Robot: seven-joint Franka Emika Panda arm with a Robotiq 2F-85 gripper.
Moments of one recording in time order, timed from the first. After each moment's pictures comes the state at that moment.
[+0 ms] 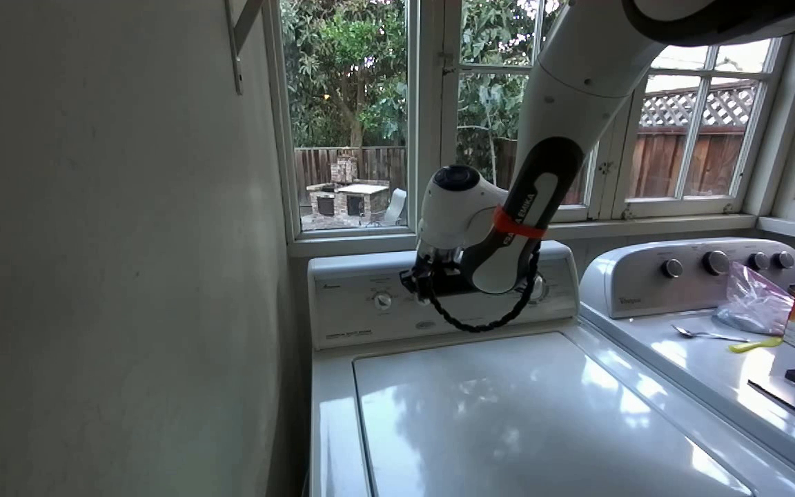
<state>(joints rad) 0.38 0.53 -0.31 -2.00 -0.83 3.07 1.12</state>
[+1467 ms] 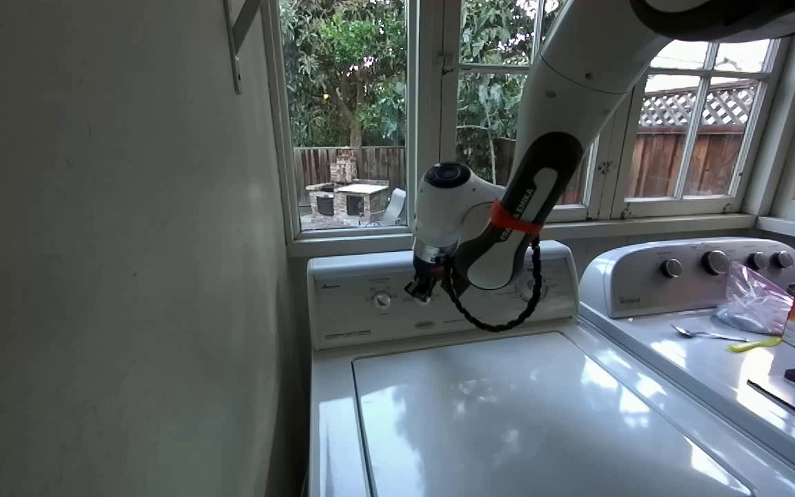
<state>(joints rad) 0.34 0.52 -0.24 -1.98 -0.86 2.98 0.49</state>
